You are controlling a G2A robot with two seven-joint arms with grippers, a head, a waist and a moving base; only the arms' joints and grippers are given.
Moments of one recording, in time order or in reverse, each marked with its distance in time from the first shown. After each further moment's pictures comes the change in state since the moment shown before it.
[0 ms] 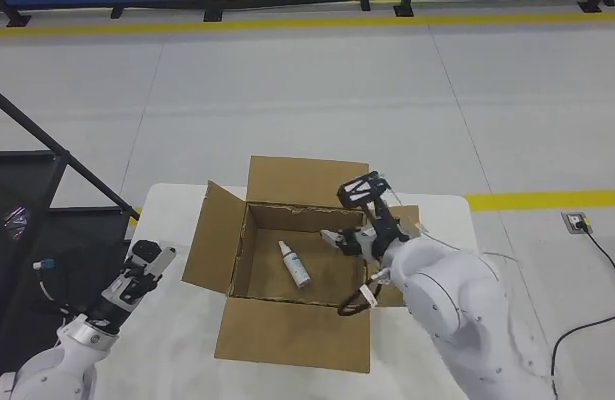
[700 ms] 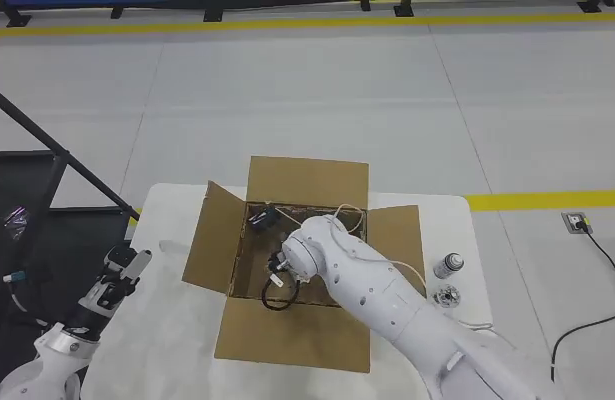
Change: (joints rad) left arm 0.036 0.006 -0.057 0.016 -0.013 -0.009 0.030; right arm 0.448 -0.347 -0.562 1.091 0.372 -0.025 -0.199
